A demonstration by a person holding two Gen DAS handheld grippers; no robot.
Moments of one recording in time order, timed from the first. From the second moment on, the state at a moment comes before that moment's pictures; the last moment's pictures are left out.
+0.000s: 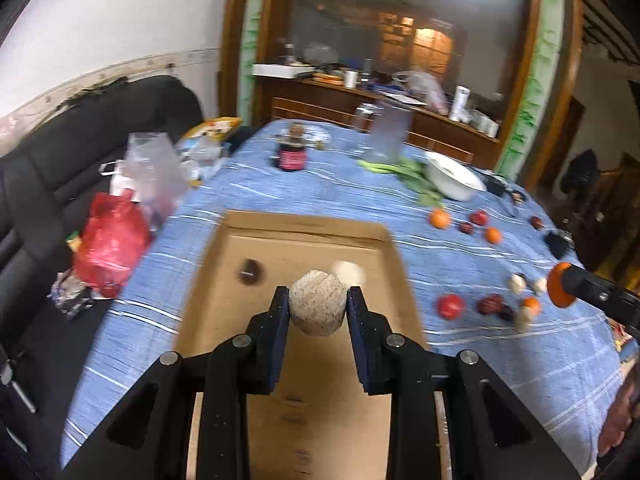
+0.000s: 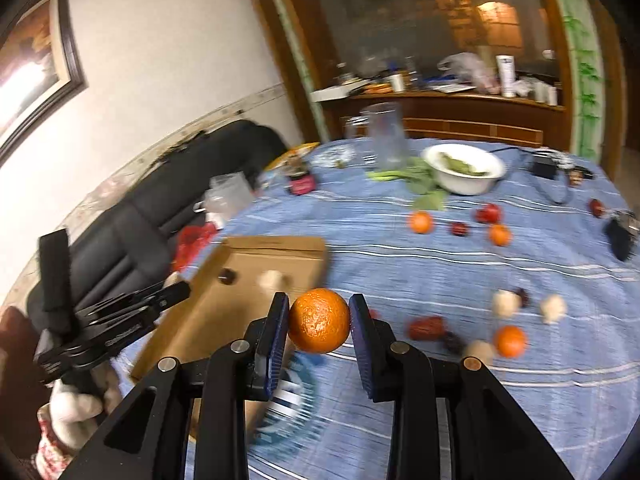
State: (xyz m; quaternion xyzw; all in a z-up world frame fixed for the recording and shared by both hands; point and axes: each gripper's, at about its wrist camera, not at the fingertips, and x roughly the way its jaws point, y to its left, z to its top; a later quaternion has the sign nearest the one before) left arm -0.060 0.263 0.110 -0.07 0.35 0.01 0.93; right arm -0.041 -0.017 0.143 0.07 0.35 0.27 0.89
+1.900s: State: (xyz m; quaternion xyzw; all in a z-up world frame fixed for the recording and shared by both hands) left arm -0.114 0.265 0.108 -0.10 0.36 0.09 0.92; right arm -0.058 0.041 0.092 0.05 0.39 0.24 0.89
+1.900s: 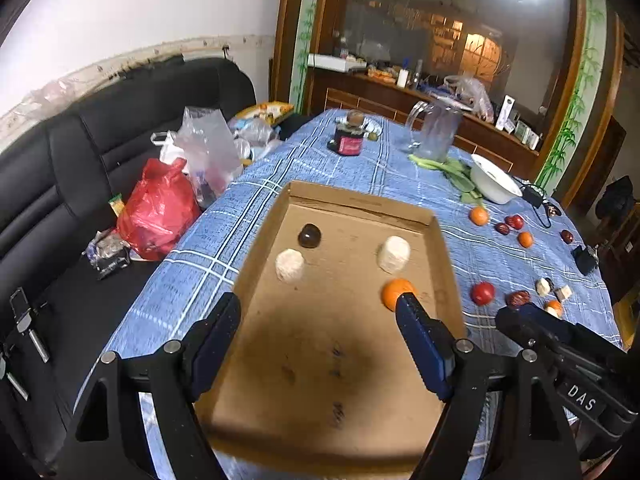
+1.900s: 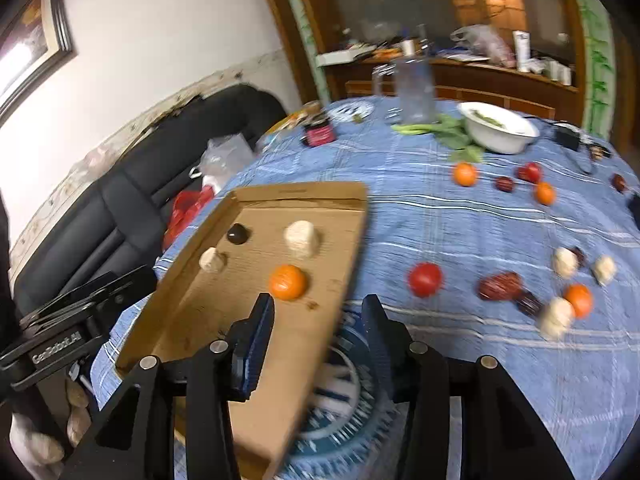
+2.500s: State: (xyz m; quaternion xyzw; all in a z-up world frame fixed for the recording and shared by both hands) left arm -0.160 0.186 0.130 0.00 0.31 0.09 0.95; right arm -0.104 -0.047 0.091 0.11 0.36 0.18 0.91
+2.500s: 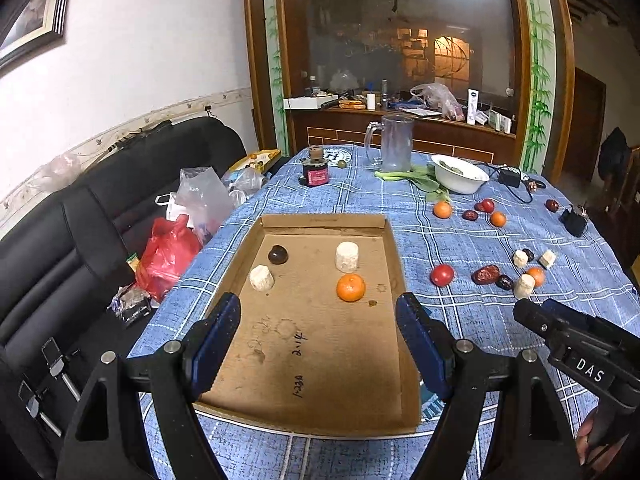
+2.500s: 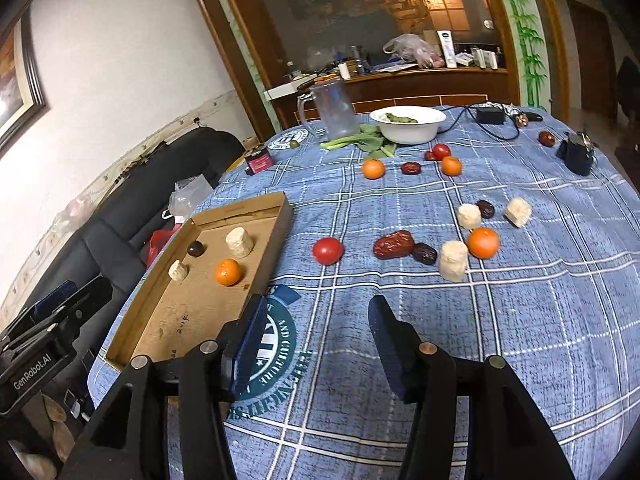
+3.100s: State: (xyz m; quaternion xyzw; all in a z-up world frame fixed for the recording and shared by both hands) left arm -0.162 0.170 0.123 0.02 0.32 0.08 0.95; right arm -0.110 -0.063 0.085 0.13 0.37 0.18 0.90
